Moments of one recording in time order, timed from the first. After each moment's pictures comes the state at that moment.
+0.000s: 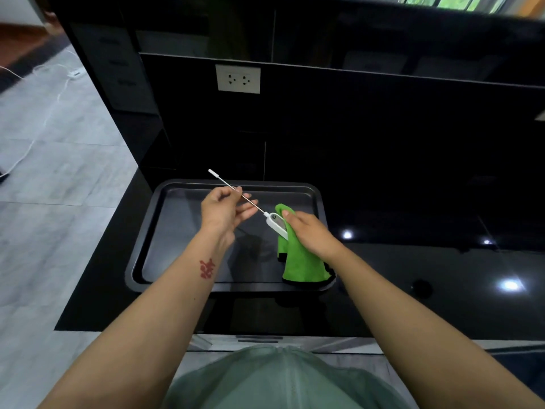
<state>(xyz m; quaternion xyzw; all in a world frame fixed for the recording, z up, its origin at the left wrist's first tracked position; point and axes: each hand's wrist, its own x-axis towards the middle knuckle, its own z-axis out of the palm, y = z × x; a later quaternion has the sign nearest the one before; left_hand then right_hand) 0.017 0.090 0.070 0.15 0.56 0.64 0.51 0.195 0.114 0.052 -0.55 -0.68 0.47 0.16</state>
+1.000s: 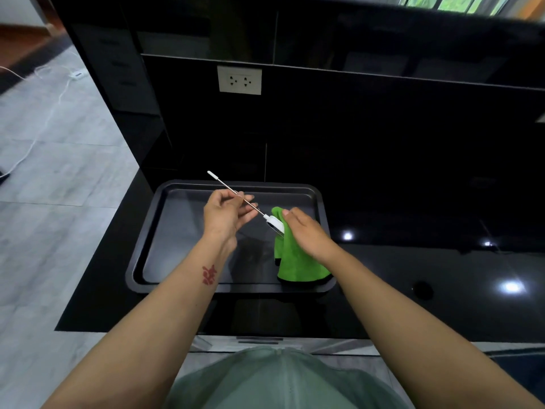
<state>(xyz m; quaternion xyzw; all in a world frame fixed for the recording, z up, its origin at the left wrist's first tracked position) 0.021 0.087 0.062 0.15 0.55 0.66 0.49 0.189 0.113 0.047 -0.55 -0.70 0.44 0.16</state>
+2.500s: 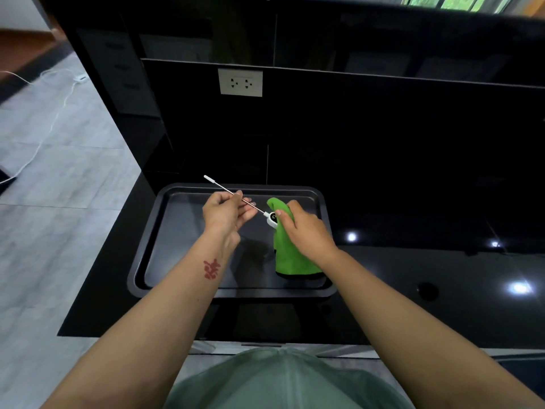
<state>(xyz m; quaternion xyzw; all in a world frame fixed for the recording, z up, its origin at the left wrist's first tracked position) 0.020 0.099 0.074 0.10 0.58 0.65 0.48 0.181 0.117 0.055 -0.54 -0.79 0.27 0.13</state>
